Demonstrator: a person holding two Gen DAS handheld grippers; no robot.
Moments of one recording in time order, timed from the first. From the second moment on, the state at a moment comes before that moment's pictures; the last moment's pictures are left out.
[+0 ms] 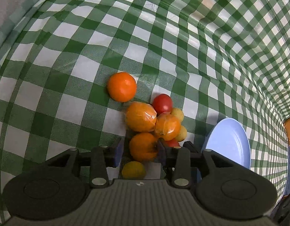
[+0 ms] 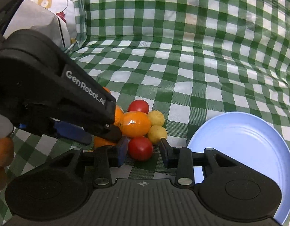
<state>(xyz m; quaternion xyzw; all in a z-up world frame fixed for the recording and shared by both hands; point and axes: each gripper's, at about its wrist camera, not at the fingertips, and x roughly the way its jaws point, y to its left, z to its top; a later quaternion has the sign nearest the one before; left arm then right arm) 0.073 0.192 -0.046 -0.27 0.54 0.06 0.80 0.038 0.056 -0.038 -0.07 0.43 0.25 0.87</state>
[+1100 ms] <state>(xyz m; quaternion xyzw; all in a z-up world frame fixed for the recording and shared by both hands) 0.070 0.172 -0.029 -0.14 0.52 0.10 0.84 0.043 0.068 -0.034 -0.10 0.45 0.27 0.85</state>
